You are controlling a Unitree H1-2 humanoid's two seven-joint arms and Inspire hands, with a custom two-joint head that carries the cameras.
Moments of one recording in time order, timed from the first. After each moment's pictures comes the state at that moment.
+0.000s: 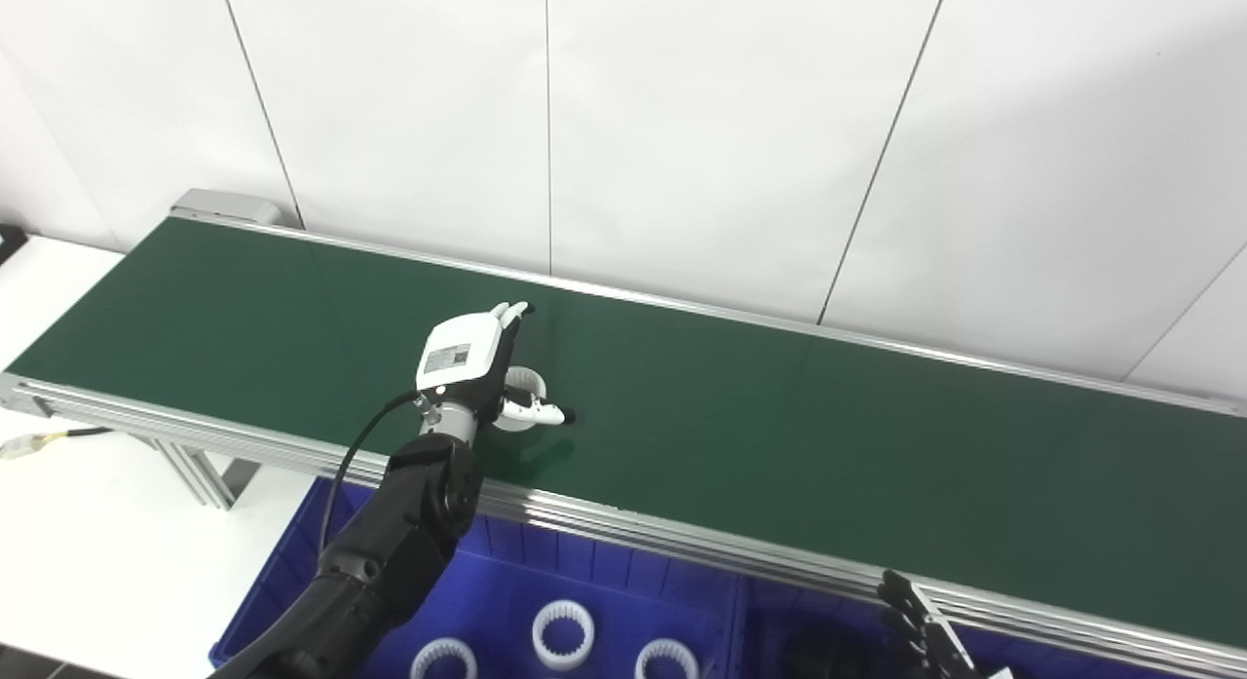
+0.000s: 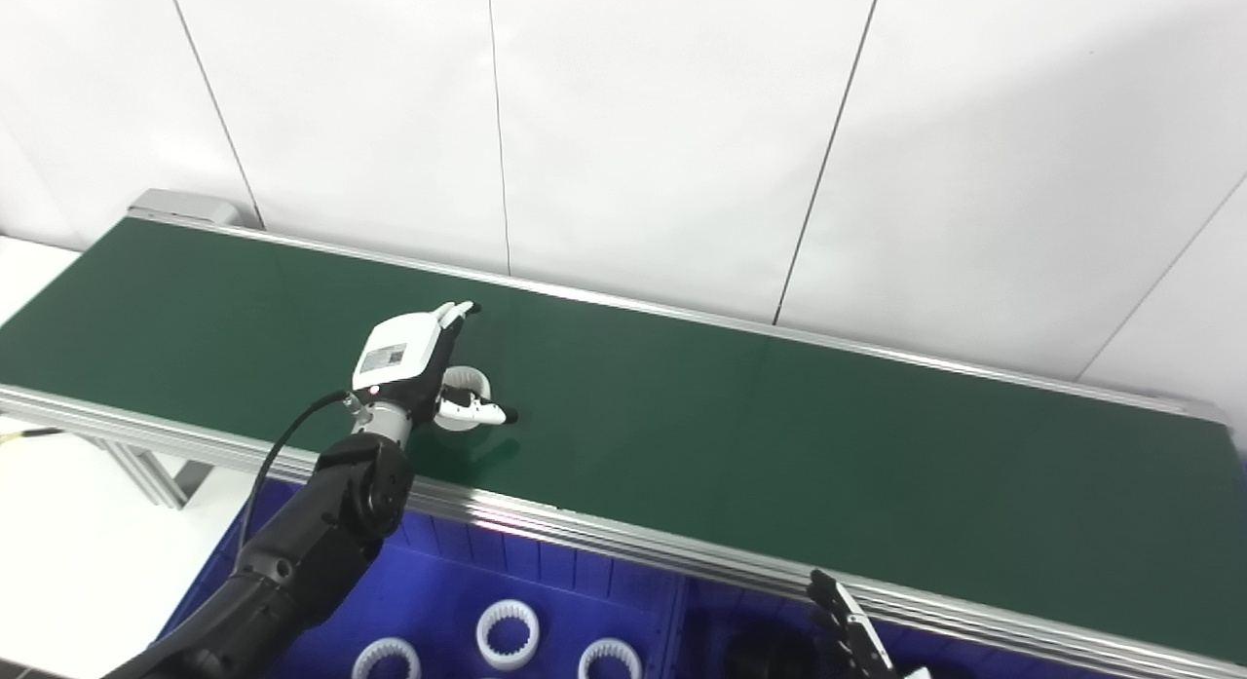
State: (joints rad) left arm -0.45 0.23 -0.25 0.57 0.82 0.19 0.26; right arm 0.23 -0.18 0.11 -0.02 -0.26 -0.26 0.03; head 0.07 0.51
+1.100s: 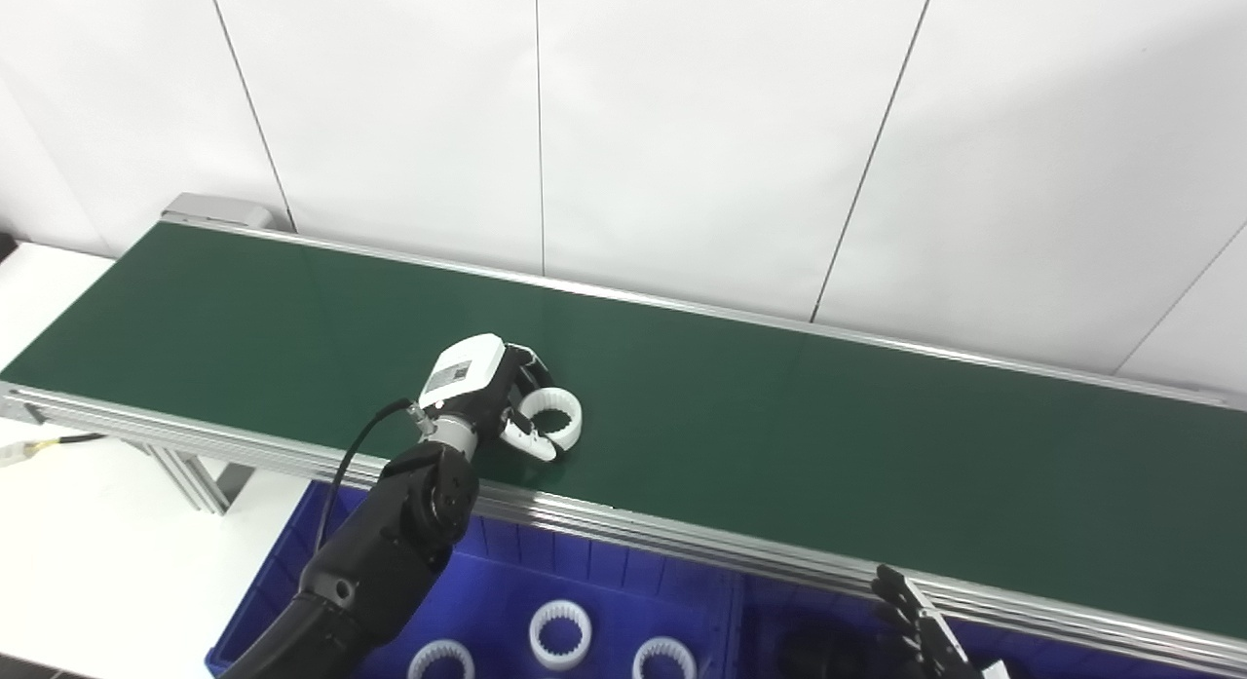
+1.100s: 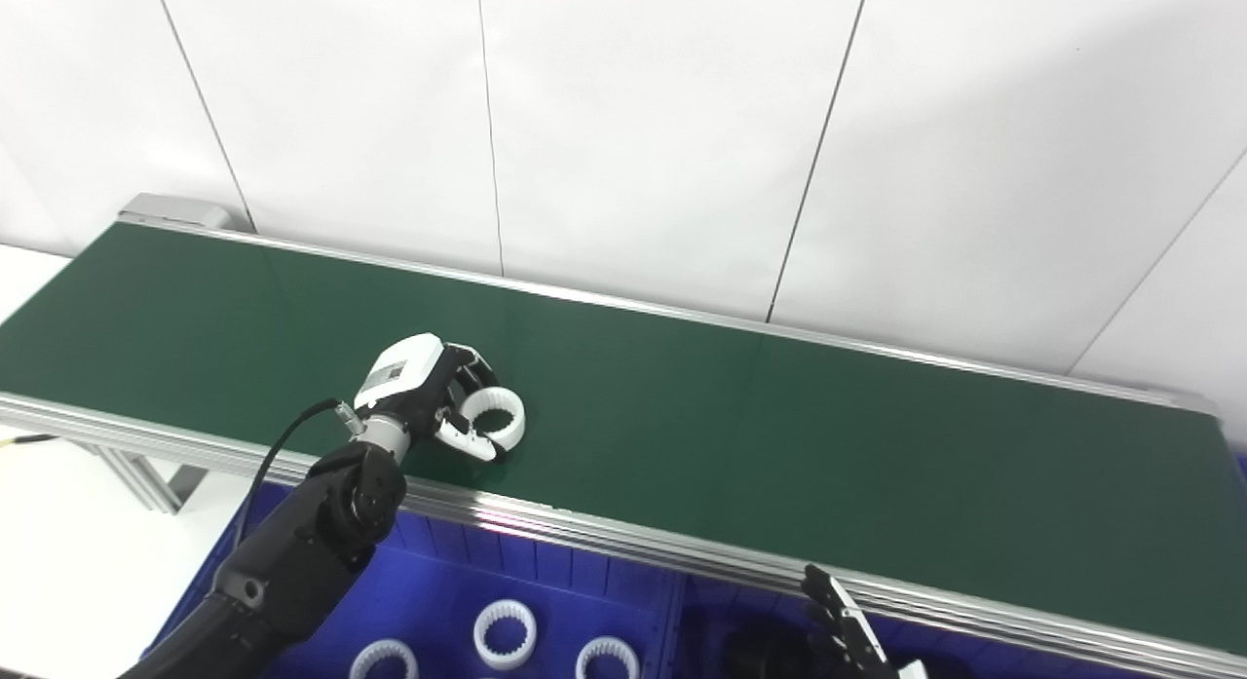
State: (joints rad) left arm -0.39 0.26 -0.27 0.38 0.65 0.25 0.06; right arm 0.22 -0.18 0.11 -0.03 -0.27 -0.26 0.03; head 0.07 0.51
